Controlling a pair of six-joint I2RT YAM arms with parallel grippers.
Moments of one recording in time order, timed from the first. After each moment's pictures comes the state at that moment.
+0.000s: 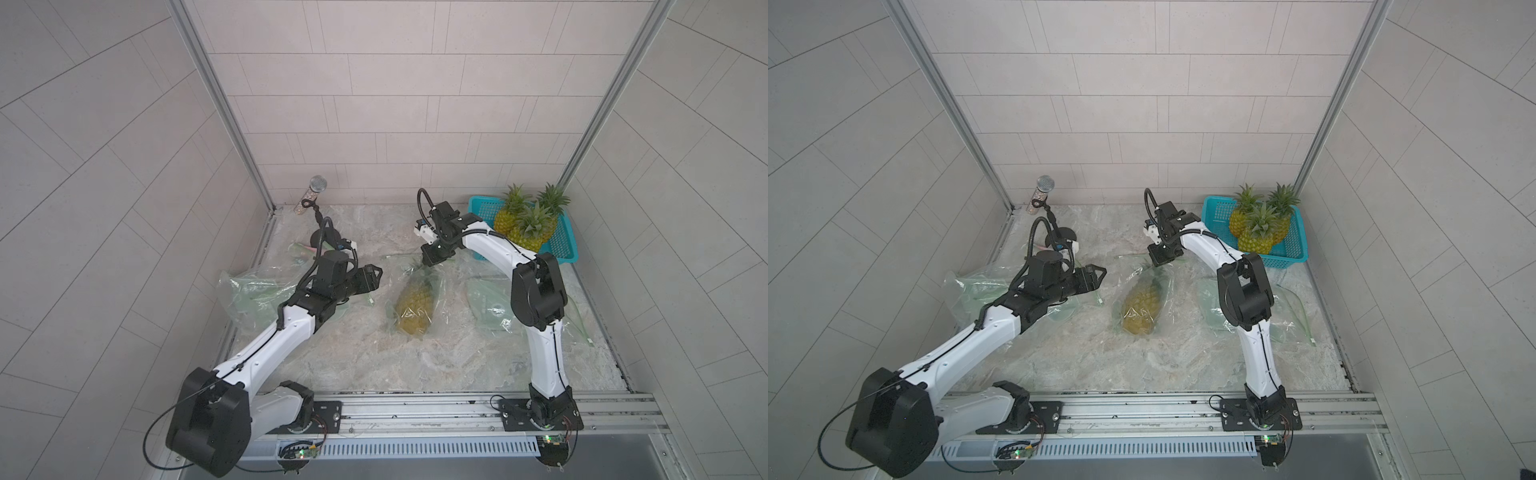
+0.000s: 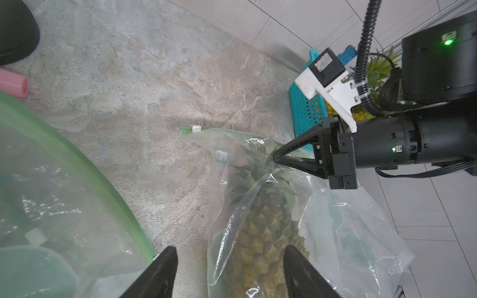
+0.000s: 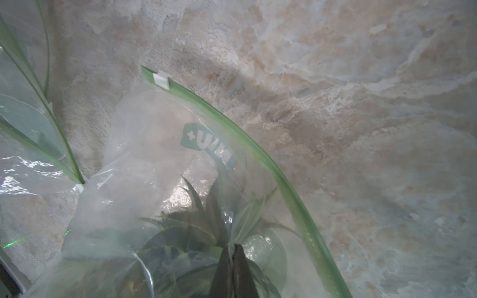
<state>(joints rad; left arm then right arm) -0.38 1.17 0.73 -0.15 0.21 -0.58 0.42 2.11 1.81 -0.87 -0.31 -0.02</state>
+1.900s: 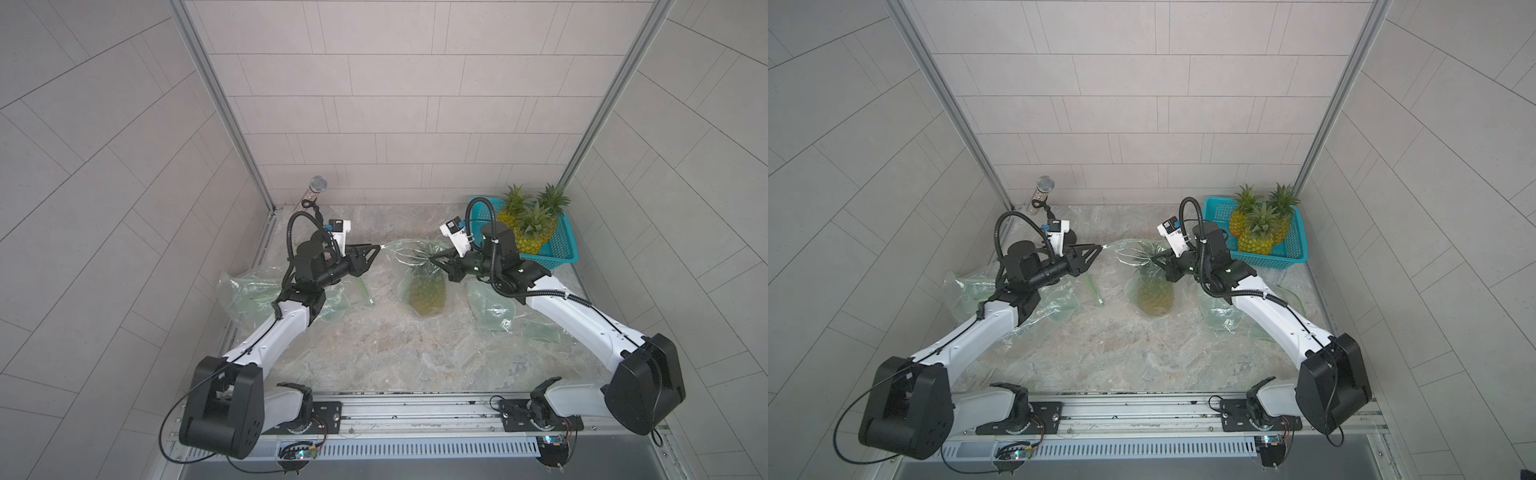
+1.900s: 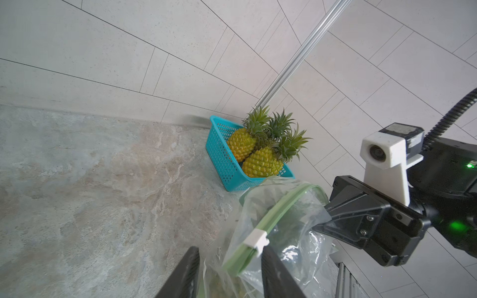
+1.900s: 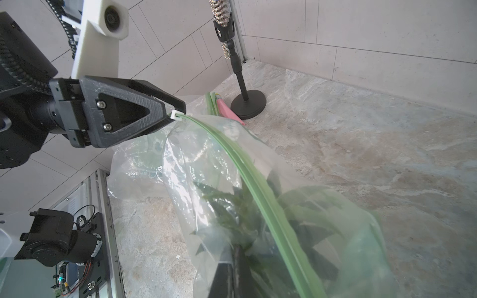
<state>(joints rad) -0.20 1.25 0.69 0.41 0.67 -0.51 0.44 1.33 1.06 -0.20 -0.53 0.10</state>
